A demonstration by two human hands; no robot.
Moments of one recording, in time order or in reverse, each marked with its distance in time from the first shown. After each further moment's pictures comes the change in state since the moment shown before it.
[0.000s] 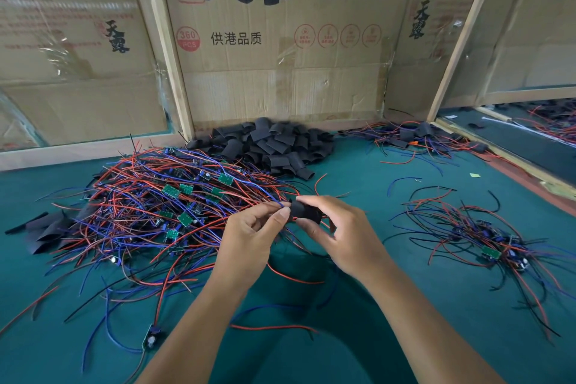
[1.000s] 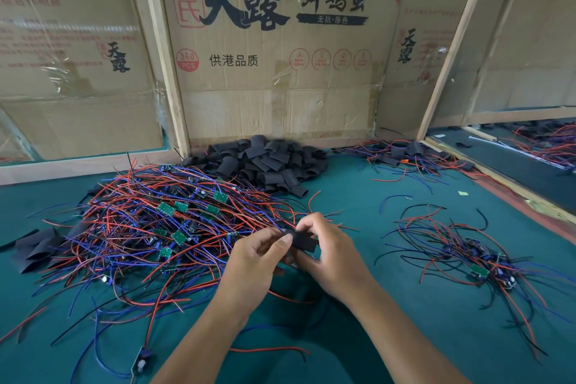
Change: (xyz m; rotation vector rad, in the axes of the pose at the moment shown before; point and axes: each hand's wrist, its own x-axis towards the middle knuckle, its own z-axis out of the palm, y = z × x) left_hand -0.005 -0.003 0.009 0.046 -0.092 -0.138; right_hand -0.004 0.000 0.012 -0.059 -0.033 0.105
